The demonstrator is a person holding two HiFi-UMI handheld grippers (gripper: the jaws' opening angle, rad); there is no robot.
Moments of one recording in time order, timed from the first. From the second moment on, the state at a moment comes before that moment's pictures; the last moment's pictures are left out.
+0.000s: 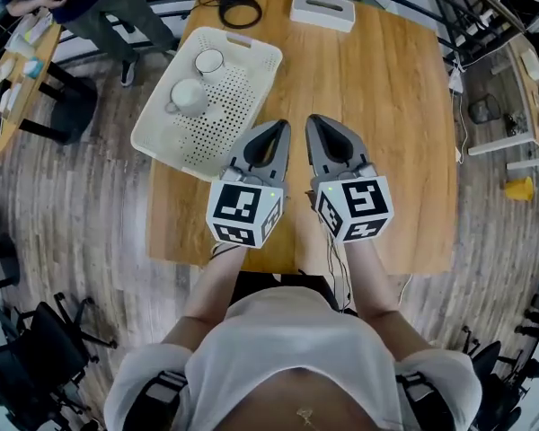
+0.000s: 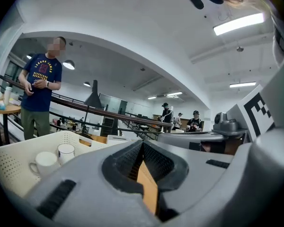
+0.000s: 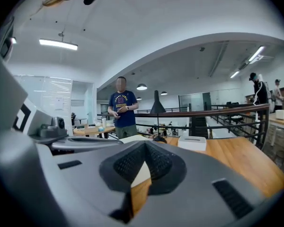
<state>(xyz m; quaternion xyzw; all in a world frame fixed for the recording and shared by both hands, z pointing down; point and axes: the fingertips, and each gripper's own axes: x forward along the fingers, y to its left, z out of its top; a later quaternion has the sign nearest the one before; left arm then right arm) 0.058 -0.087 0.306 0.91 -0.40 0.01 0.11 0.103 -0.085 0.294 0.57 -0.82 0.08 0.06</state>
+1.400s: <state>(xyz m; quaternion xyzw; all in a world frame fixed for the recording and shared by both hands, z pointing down) 0.179 -0.048 0.312 0.94 -0.32 0.03 0.09 0.231 -0.028 0.303 0.66 -0.74 0.07 0.05</state>
